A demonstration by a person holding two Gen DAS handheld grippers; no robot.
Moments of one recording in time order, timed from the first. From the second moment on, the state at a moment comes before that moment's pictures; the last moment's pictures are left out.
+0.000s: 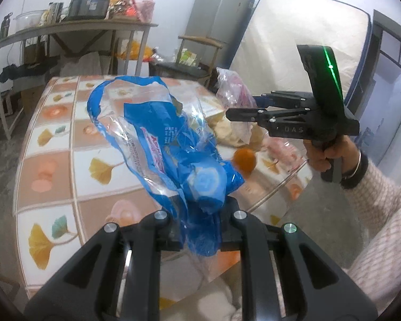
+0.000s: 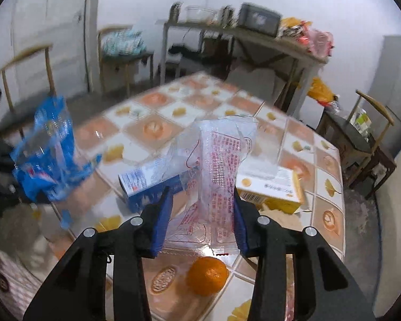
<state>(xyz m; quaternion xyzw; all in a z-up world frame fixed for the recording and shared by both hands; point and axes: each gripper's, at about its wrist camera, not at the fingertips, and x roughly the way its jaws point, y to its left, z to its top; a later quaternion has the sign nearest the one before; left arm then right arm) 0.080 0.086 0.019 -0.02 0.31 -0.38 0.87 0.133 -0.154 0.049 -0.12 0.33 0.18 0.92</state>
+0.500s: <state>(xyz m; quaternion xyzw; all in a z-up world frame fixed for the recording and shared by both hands) 0.117 -0.067 0.108 0.07 0.26 -0.53 0.81 0.034 -0.281 0.098 0.09 0.19 0.06 0.98</state>
